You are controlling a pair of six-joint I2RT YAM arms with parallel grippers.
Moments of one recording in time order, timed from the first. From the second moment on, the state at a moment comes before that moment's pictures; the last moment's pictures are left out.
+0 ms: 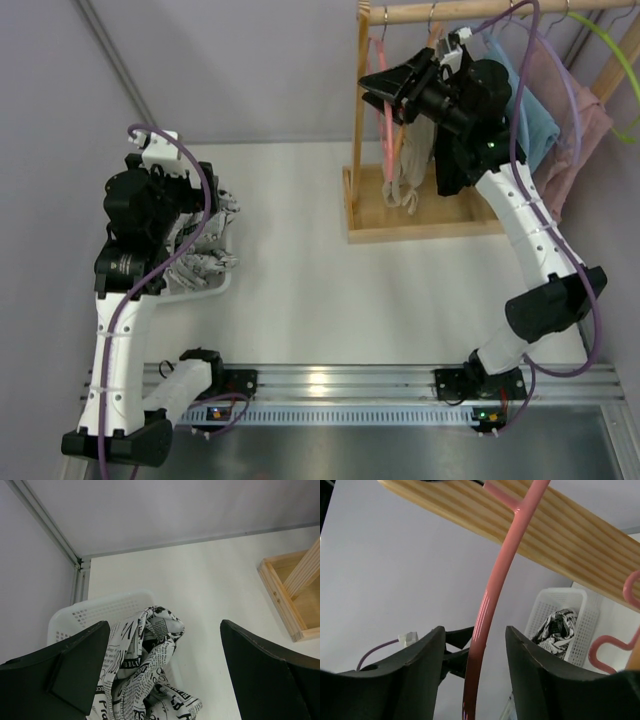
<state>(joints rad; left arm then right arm) -0.05 0.93 1.30 -0.52 0.04 0.08 0.34 1.62 1.83 -0.09 -0.57 1.19</state>
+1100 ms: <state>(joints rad) -0.05 0.91 1.31 -0.53 0.04 0.05 0.34 1.20 1.58 -0.35 -0.47 0.84</state>
